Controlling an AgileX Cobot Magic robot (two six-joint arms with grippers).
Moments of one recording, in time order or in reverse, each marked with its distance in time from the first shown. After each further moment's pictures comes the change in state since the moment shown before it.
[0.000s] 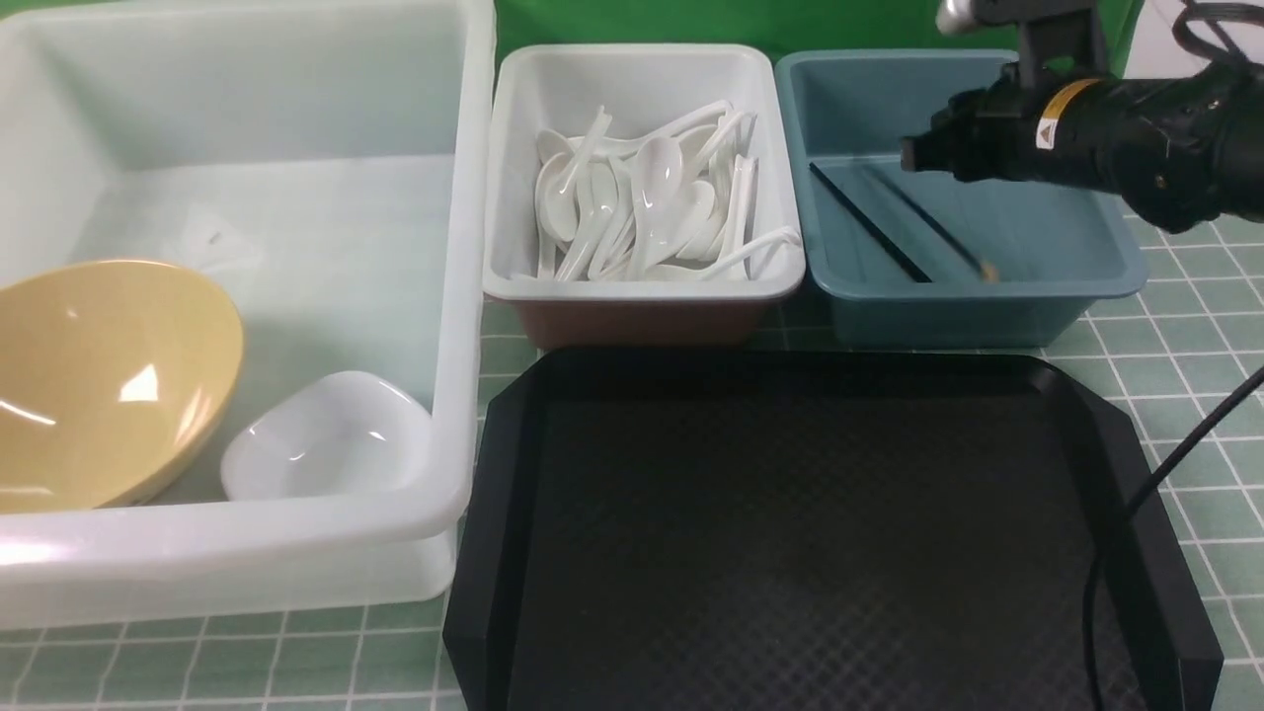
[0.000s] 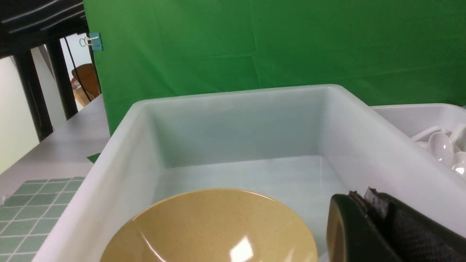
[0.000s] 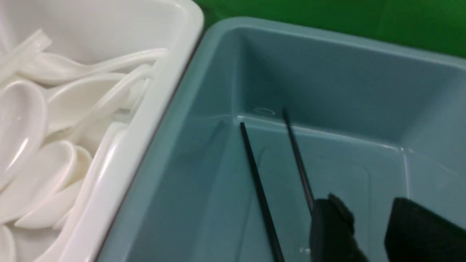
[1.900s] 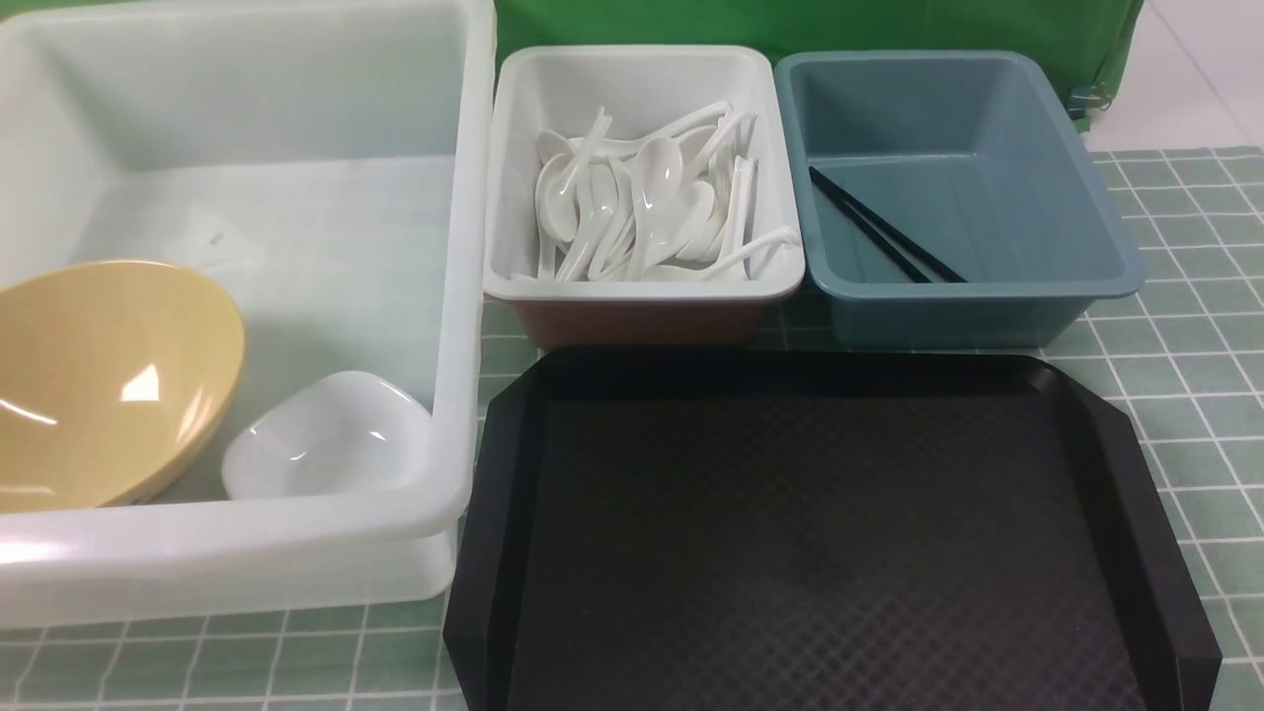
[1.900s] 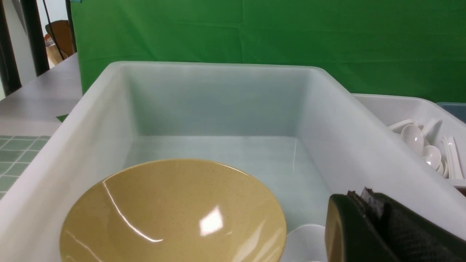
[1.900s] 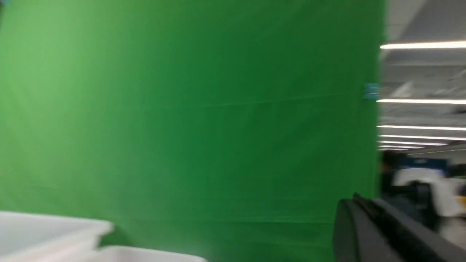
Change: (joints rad) right arm -0.078 -1.875 1.383 0.391 -0.445 -0.489; left arm 0.000 0.000 0.000 -0.112 0.007 -0.011
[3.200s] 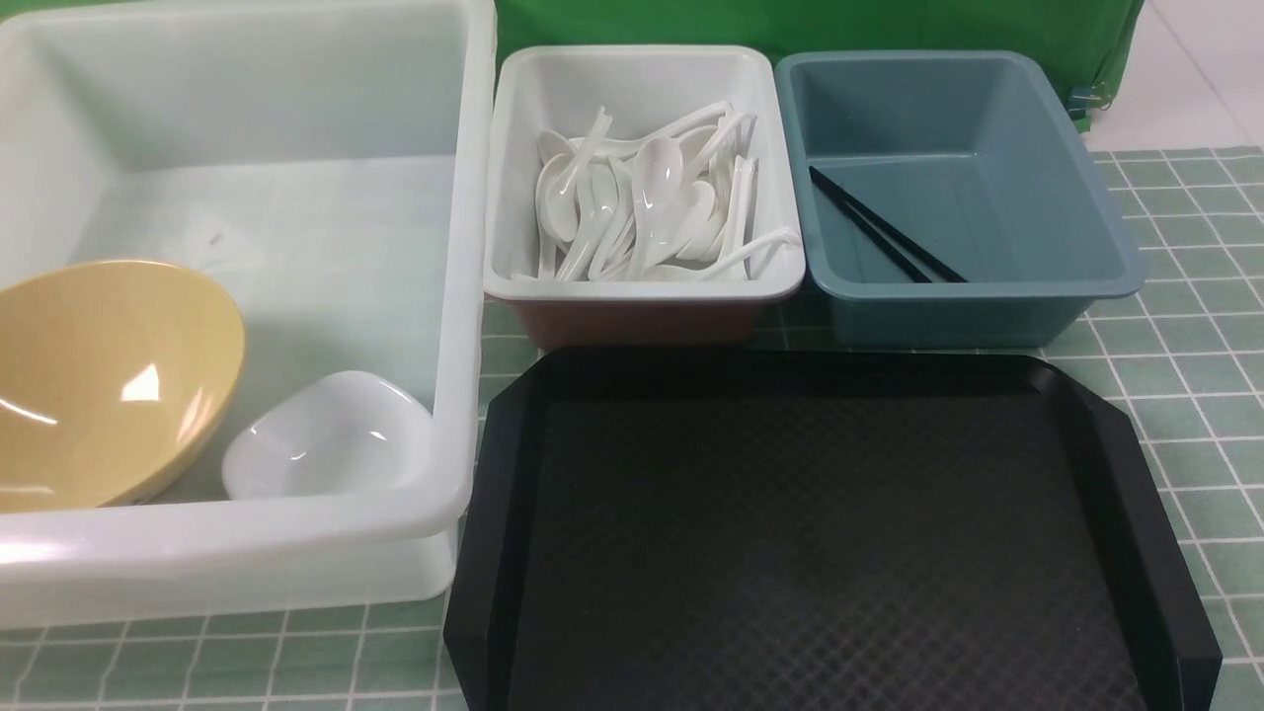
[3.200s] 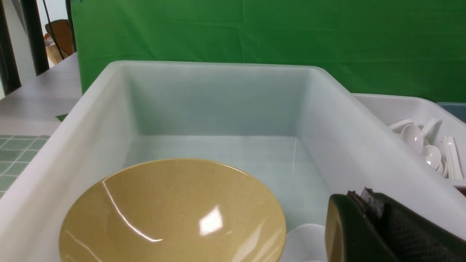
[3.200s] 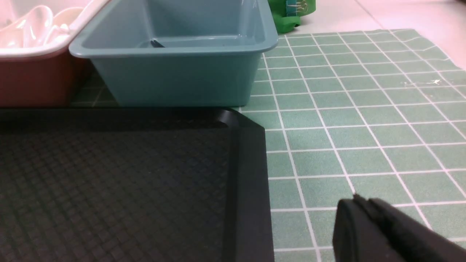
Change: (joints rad) right arm -0.170 0.000 0.000 0.013 0.674 0.153; left arm 0.000 0.000 0.000 -0.002 0.000 0.001
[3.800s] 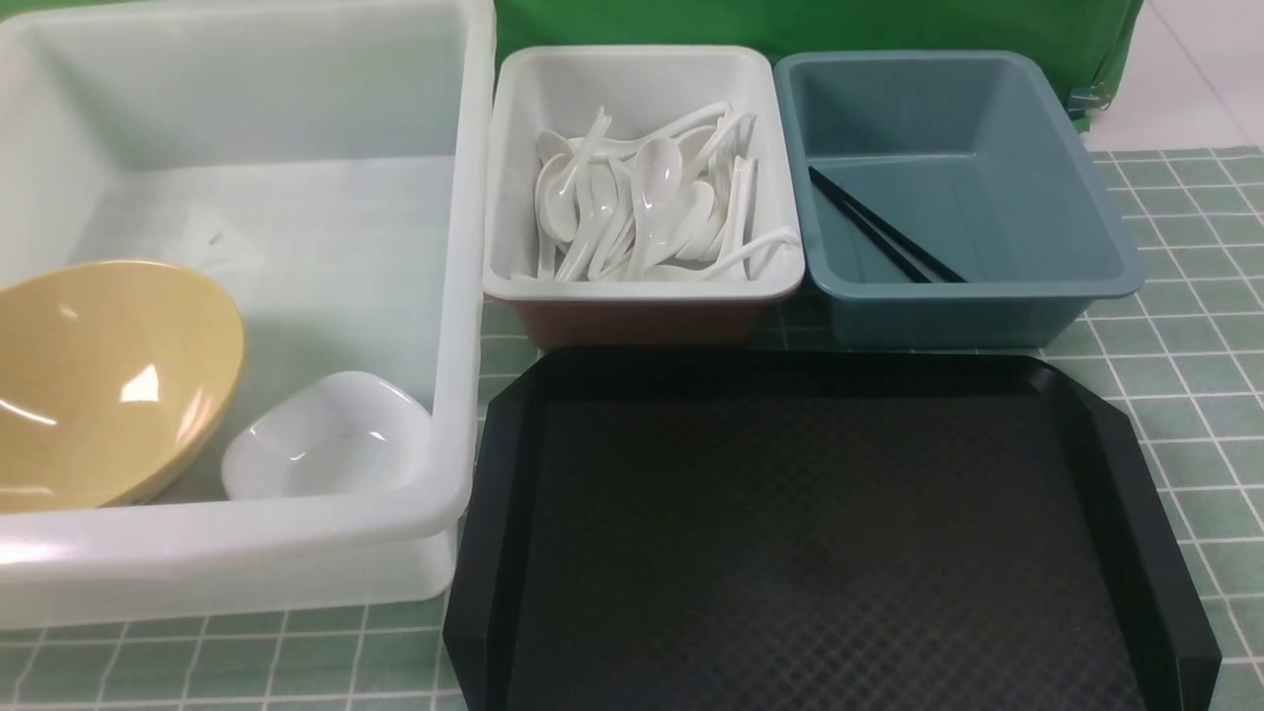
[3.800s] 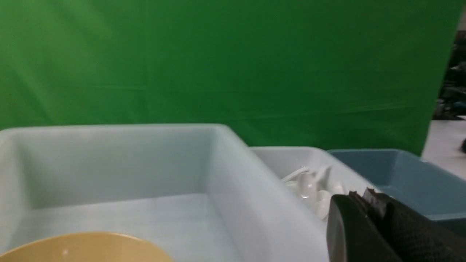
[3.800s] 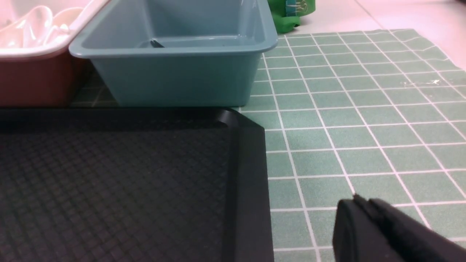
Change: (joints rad) right arm 0.000 0.000 0.000 0.000 0.001 0.000; left arm 0.020 -0.068 0.018 -0.221 -0.294 0.206
